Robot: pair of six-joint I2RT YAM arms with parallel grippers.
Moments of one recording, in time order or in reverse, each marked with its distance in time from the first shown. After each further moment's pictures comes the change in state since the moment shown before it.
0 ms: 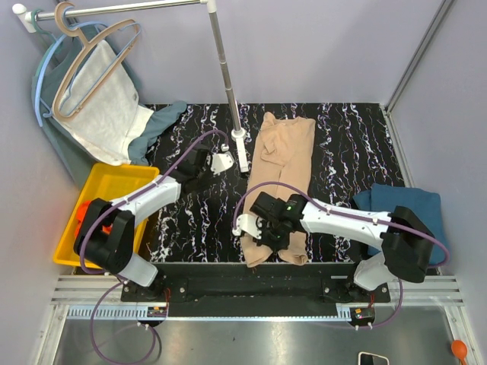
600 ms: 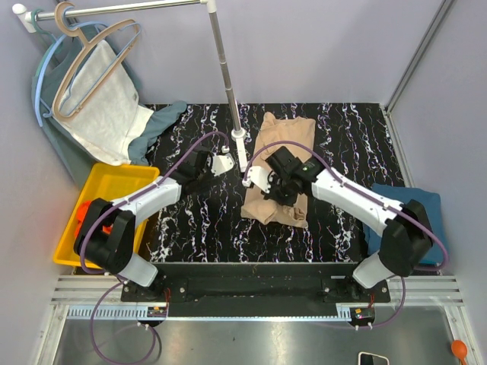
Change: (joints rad) left arm 0.000 0.000 -0.019 0.016 0.011 -0.003; right arm -0.282 0.019 0.237 -0.041 0.136 -0.157
